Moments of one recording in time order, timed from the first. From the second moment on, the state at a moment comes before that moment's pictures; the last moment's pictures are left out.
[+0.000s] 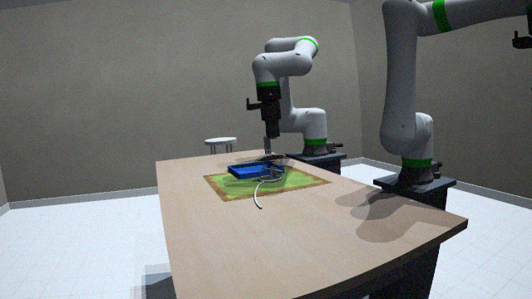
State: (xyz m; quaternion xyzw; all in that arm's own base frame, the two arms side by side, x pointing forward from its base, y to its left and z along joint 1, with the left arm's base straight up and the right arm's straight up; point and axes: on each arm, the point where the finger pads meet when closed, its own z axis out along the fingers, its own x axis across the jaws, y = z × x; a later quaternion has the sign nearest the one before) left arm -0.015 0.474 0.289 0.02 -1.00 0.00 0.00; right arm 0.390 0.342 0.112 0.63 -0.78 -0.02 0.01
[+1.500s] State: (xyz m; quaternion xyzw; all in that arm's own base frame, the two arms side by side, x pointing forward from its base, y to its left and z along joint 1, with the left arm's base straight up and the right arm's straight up) left arm -0.015 0.474 0.289 0.02 -1.00 0.00 0.00; right arm 0.391 0.343 0.084 0.59 -0.81 0.00 0.00
